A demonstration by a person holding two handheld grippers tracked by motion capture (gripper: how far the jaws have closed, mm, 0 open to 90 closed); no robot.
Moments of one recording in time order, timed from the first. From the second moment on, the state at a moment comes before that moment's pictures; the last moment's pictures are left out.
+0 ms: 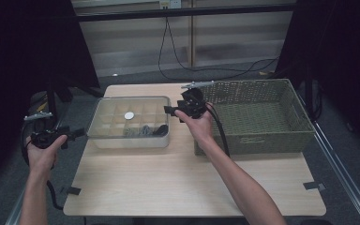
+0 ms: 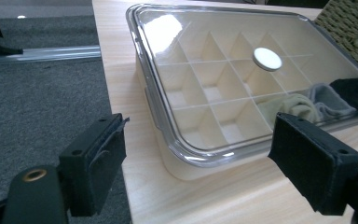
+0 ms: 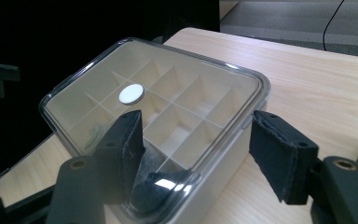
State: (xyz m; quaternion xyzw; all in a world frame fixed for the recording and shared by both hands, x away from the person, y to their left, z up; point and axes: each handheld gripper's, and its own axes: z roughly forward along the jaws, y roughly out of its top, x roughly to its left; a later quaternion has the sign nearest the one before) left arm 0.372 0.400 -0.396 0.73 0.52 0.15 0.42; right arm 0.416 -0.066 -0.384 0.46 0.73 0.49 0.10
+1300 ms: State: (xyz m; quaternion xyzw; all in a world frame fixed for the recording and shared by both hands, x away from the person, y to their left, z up) left arm 0.278 0.307 -0.413 0.75 0.44 0.15 0.47; right arm 0.318 -0.172 -0.381 0.45 0.72 0.50 0.16
